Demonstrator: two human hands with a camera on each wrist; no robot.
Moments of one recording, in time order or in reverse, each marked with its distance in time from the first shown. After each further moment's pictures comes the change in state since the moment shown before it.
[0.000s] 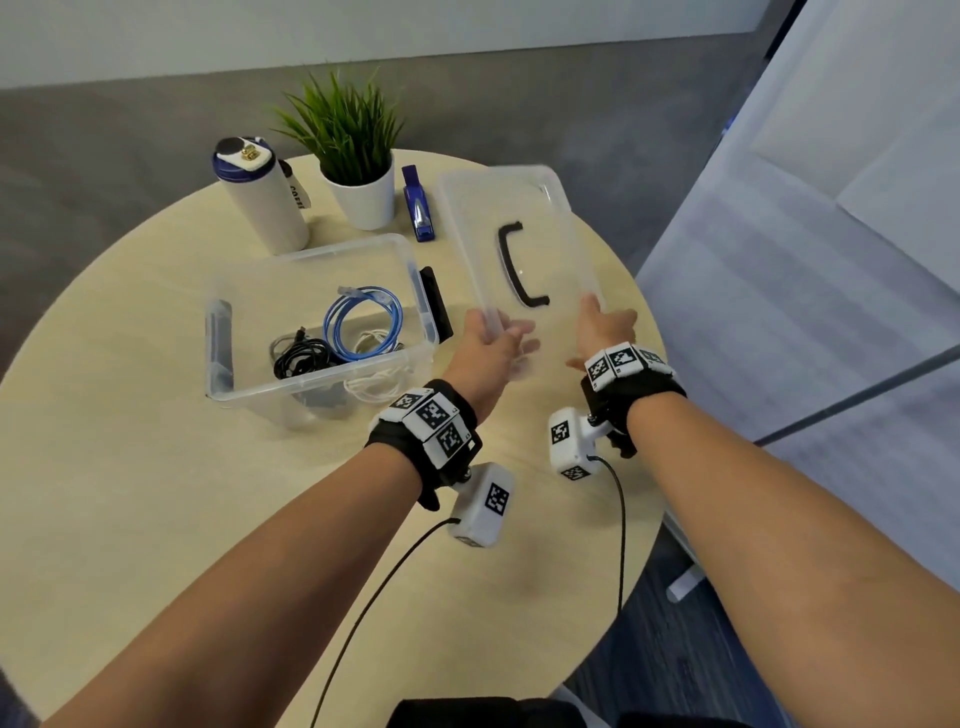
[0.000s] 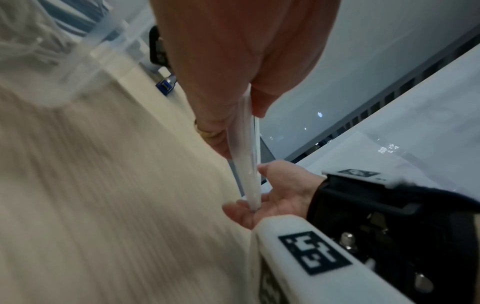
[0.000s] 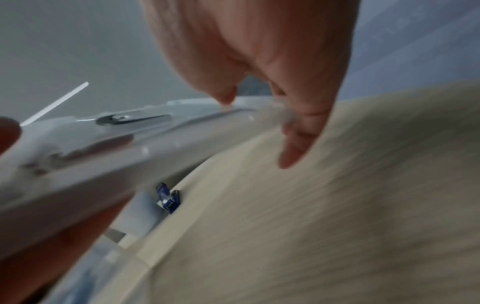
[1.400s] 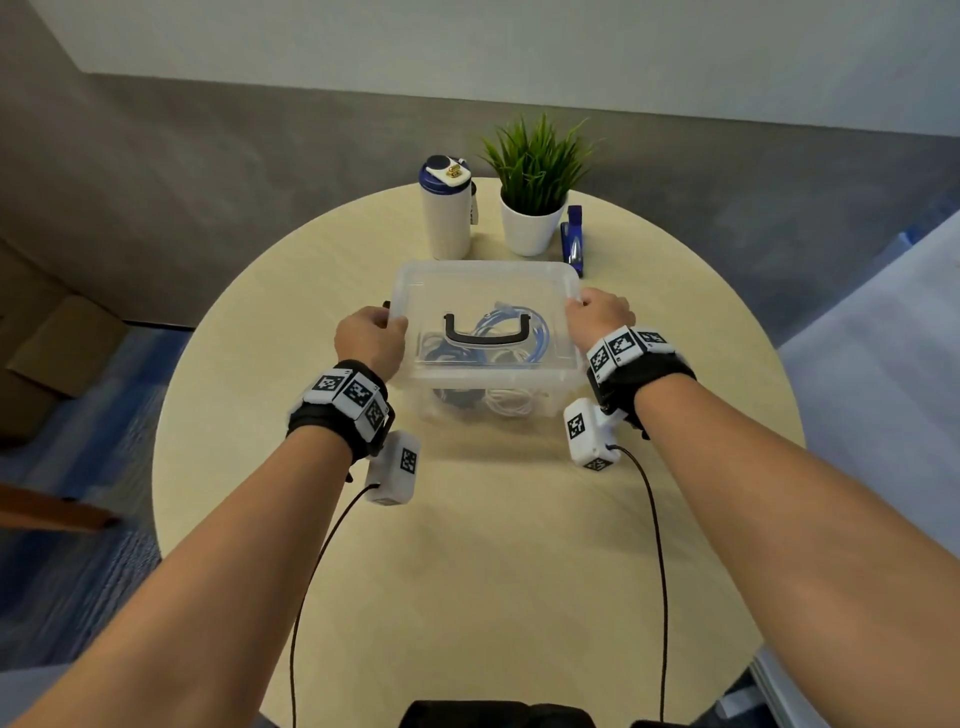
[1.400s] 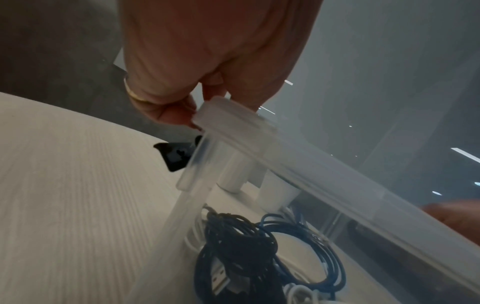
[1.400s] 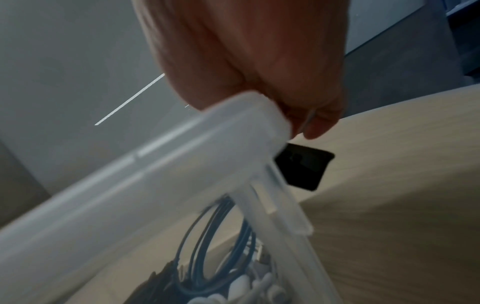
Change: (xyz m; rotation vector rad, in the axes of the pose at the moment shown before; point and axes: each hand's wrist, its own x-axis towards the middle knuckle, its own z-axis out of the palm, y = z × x) left_hand -0.036 0.062 -0.243 0.615 0.838 0.015; right_hand -0.071 -0.063 0.141 -0.740 -0.290 -0.553
